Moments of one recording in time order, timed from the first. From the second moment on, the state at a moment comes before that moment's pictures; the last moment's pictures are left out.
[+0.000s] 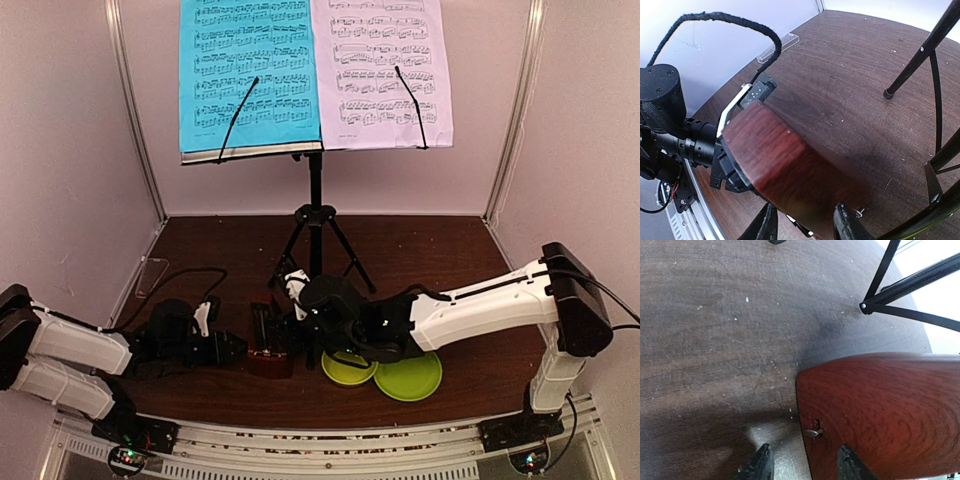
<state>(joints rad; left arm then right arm) -0.68 1.24 0.20 0.43 0.19 -0.71 1.25 1.82 1.21 0.11 0.28 0.49</state>
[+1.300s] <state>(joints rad) -0.68 1.26 0.22 0.41 0.19 -0.69 1.25 1.82 1.25 0.08 0.31 0.48</state>
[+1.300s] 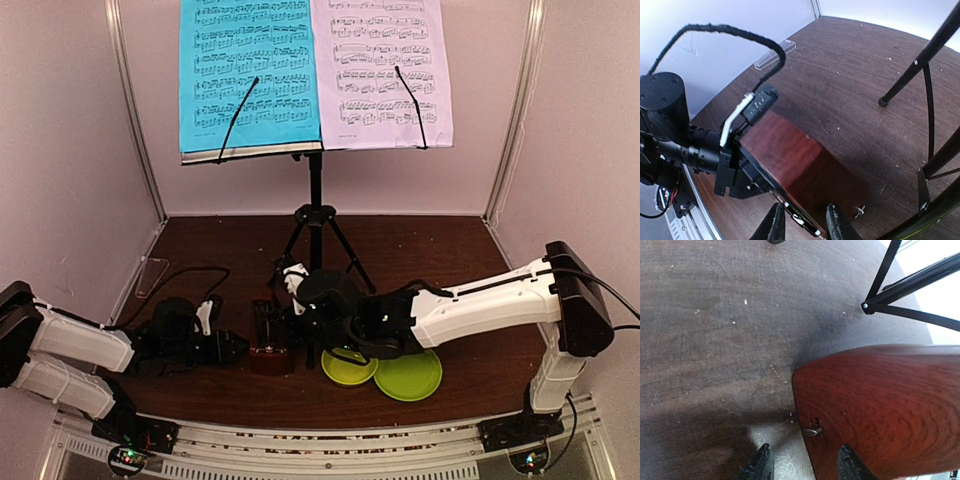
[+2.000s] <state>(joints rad) -0.68 1.21 0.26 0.31 0.16 -0.63 1.26 1.78 1.21 0.09 0.30 0.48</state>
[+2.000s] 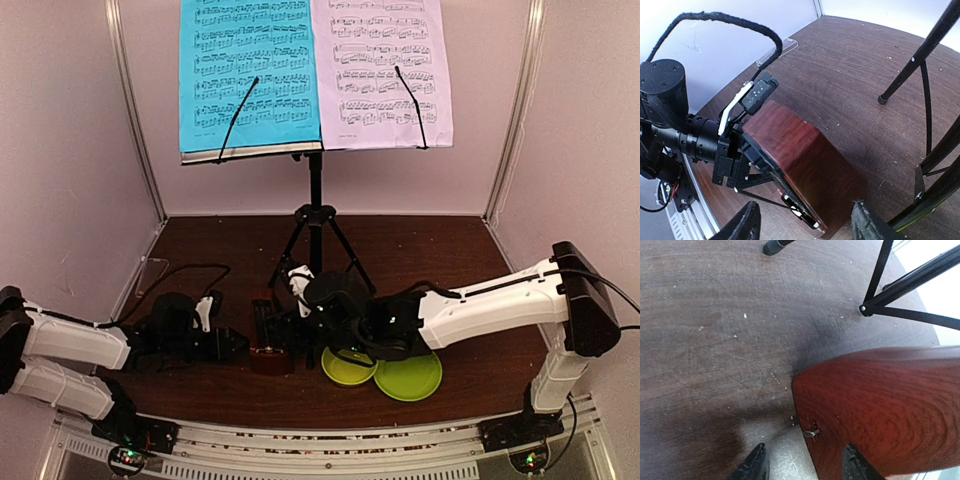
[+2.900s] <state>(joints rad) -0.68 1.11 0.28 0.19 0.11 -0.60 1.29 1.80 1.30 -0.04 0.43 0.47</state>
